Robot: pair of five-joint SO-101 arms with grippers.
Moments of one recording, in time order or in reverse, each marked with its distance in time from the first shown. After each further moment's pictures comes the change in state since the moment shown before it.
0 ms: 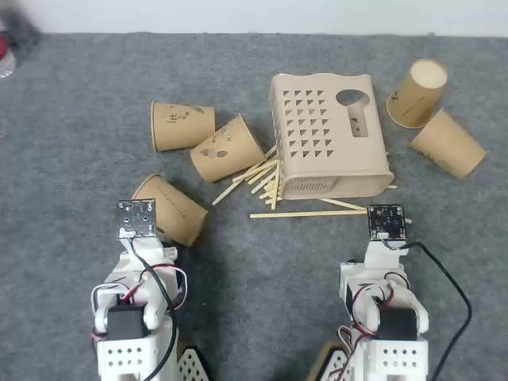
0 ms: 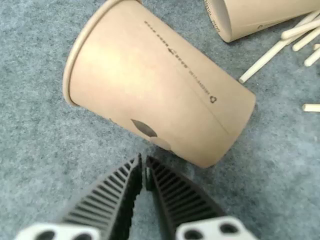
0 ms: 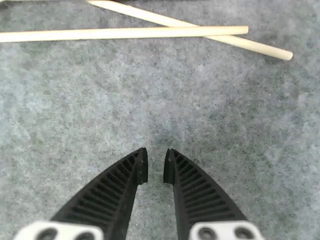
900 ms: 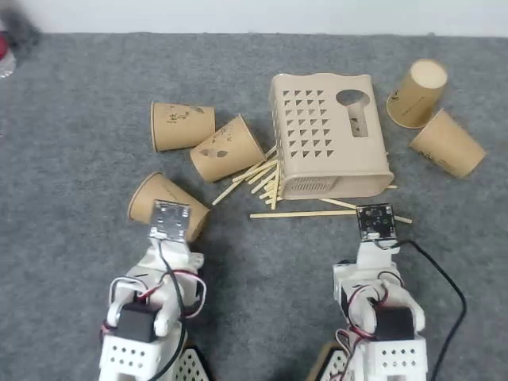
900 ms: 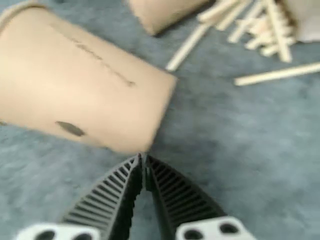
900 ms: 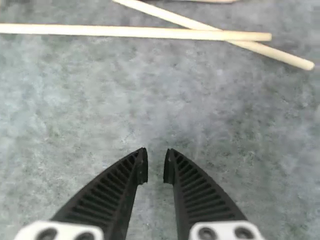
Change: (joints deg) left arm 14.6 0.0 0.0 0.0 0.0; right arm -4.9 0.0 0.0 0.0 0.0
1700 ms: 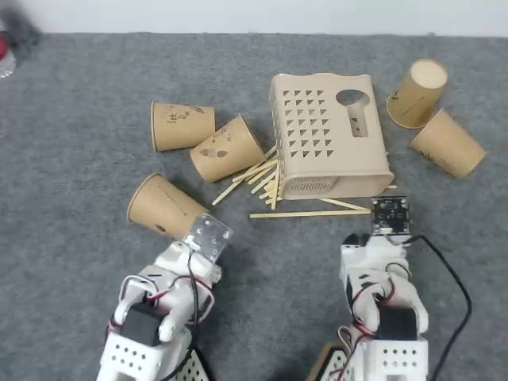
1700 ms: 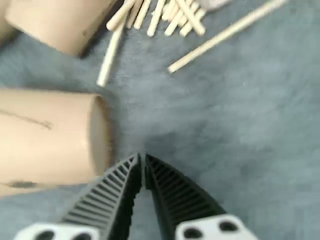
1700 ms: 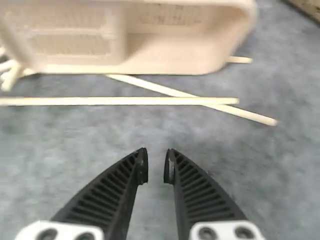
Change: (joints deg) left arm 8.5 0.0 -0.3 -0.3 -16.9; right arm 6.2 0.0 0.0 -12.5 1.3
